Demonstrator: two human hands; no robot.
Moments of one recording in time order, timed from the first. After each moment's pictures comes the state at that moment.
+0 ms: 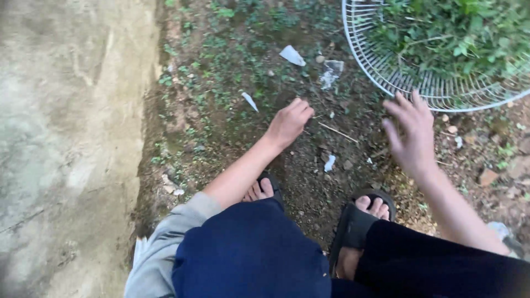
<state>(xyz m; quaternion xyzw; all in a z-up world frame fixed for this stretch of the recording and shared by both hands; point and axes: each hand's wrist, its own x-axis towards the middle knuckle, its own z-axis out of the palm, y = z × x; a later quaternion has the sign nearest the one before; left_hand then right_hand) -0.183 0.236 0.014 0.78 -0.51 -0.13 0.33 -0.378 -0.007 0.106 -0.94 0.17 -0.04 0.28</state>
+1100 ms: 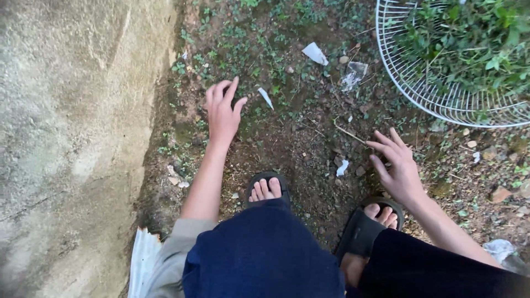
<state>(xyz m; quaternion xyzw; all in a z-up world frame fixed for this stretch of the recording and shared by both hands) -0.101 0.383 0.005 0.94 -0.22 -0.03 0.27 -0.400 0.041 0.079 -0.92 0.13 0.06 0.35</state>
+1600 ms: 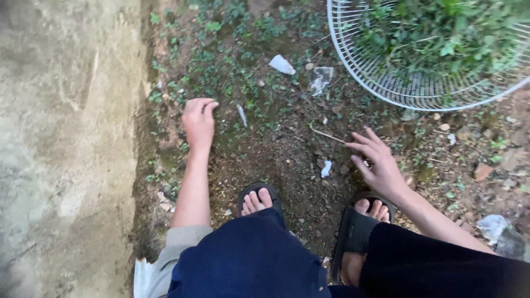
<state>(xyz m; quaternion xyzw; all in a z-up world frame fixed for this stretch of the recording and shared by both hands) -0.069 0.379 -0.010 0.90 -0.26 0.02 0.36 -0.409 0.041 0.079 -0.90 0.16 0.05 0.39</state>
